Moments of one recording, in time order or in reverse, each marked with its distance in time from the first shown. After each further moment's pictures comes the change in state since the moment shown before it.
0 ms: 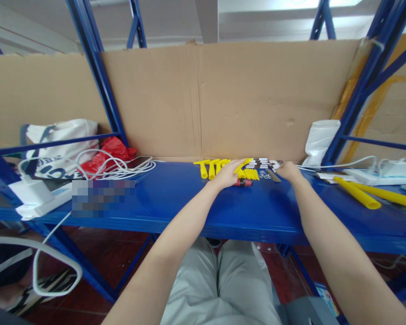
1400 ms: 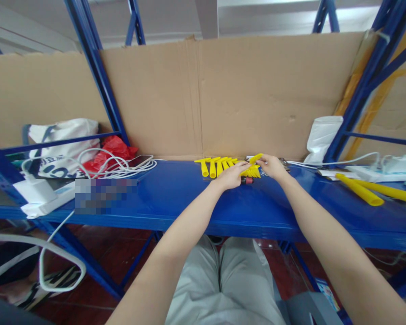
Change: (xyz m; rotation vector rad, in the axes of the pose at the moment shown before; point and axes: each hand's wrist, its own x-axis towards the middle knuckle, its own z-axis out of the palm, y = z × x) left_hand -0.005 0.005 0.008 0.041 -0.133 0.007; right_hand -0.021 -0.046 0.027 0.090 0.029 -0.460
